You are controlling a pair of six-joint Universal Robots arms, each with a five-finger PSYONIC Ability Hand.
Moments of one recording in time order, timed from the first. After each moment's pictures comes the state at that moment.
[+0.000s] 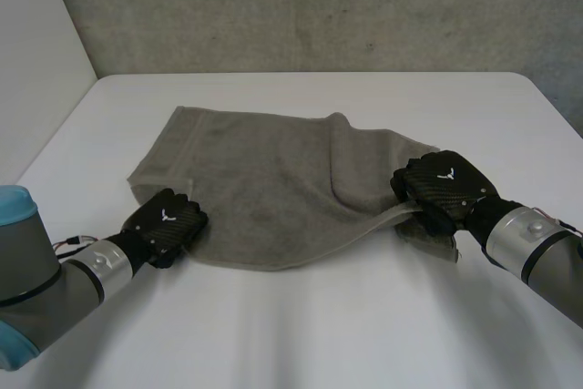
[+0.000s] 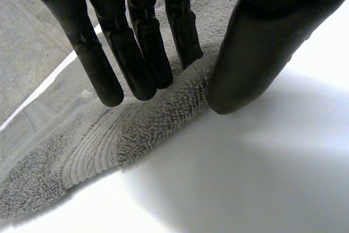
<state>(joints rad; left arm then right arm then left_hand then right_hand) 4.61 -2.07 -1.89 3.51 -0.96 3.89 1.73 -1.32 1.84 -0.23 0.97 2.70 0.99 0.99 0.99 0.99 0.81 1.33 1.31 1.32 1.33 1.16</state>
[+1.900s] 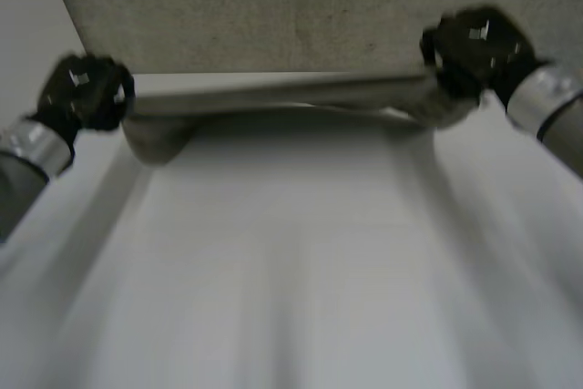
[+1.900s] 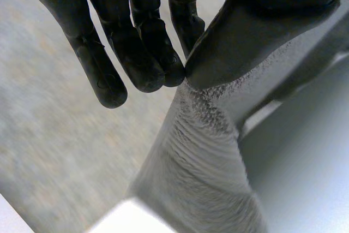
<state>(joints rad) 4.70 -1.93 -1.63 3.66 -1.06 3.38 1.75 -1.22 1.30 -0.11 1.08 2.72 1.31 1.34 1.35 1.36 1.18 1.33 1.31 1.32 1.34 1.18</state>
